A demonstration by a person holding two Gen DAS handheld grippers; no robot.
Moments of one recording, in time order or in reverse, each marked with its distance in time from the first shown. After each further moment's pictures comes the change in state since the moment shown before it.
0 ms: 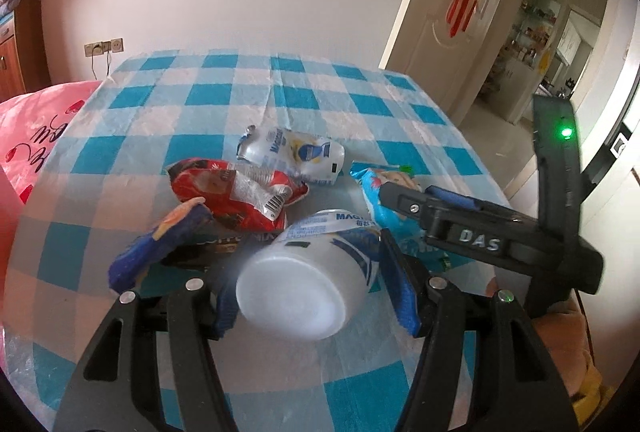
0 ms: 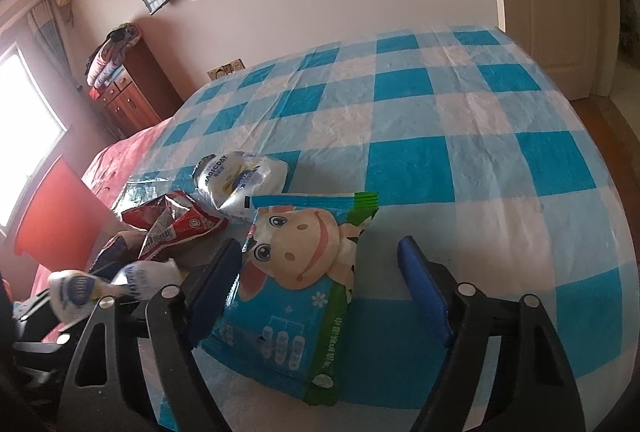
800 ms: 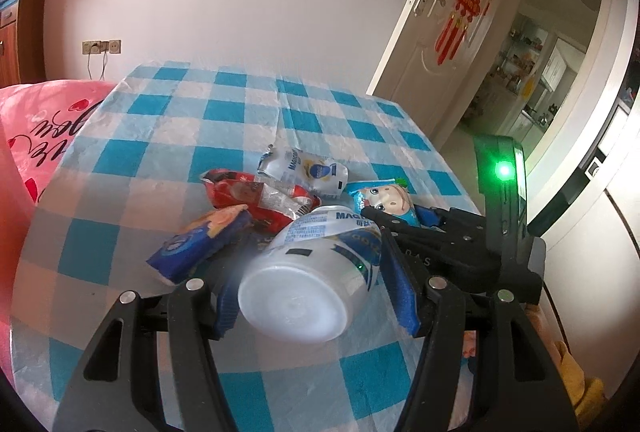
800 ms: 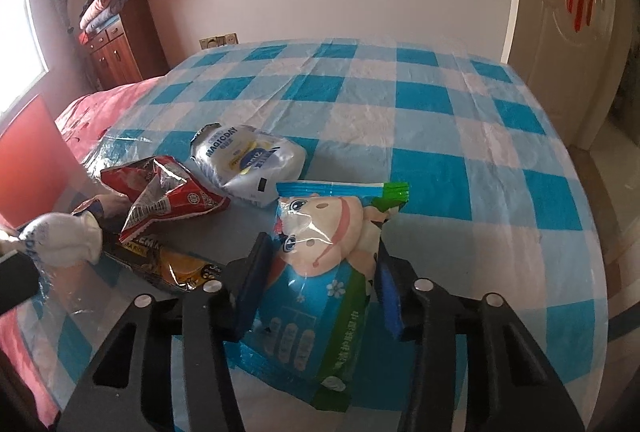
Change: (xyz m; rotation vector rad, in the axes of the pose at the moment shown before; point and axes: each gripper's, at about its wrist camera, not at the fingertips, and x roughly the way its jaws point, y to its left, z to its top) left arm -0.042 0.034 -0.005 -0.055 -0.074 -0.084; right arm 0.013 0.040 -0.005 -0.190 0.022 -0.154
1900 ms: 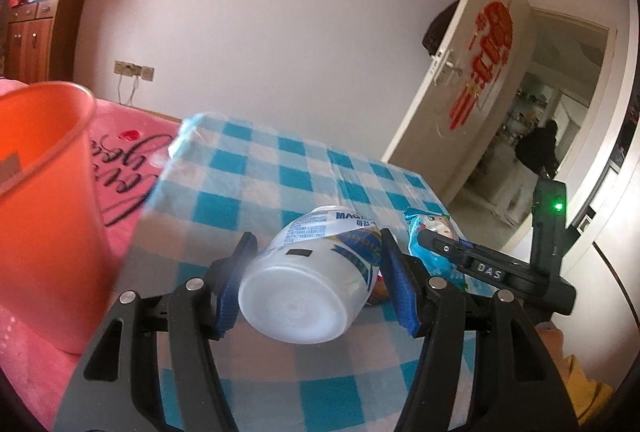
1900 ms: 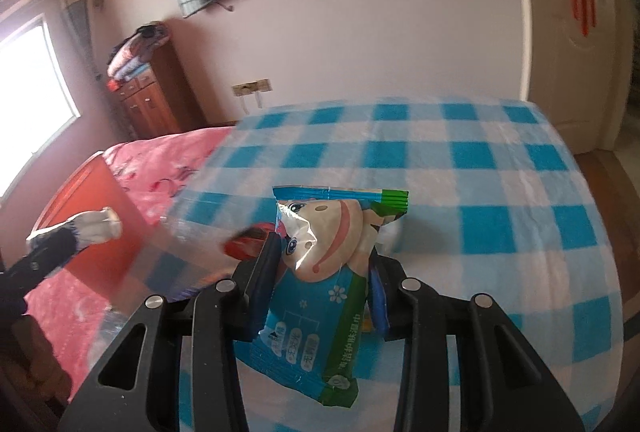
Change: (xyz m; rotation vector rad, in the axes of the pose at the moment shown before) left arm -0.083 0.088 0.021 -0.088 -0.202 0.019; right arm -0.058 0.059 0.033 0.071 -0.133 0.155
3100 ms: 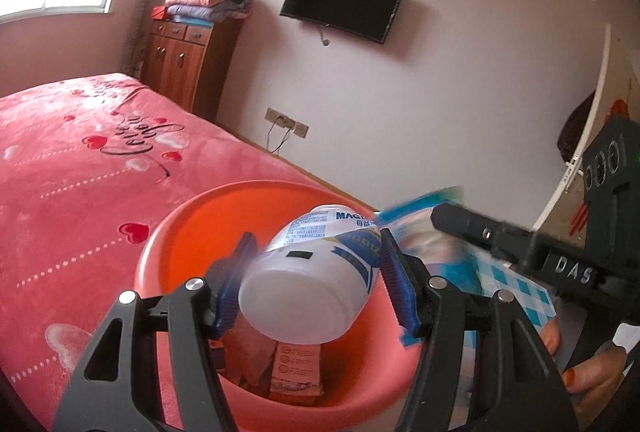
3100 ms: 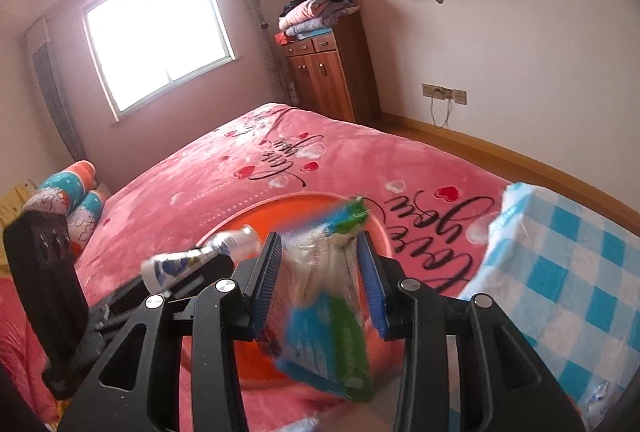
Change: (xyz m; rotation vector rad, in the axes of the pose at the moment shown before) left arm -0.102 0.173 0.064 -0.224 -0.242 0.458; right arm 0.089 0.314 0.094 -0.355 0.053 0.498
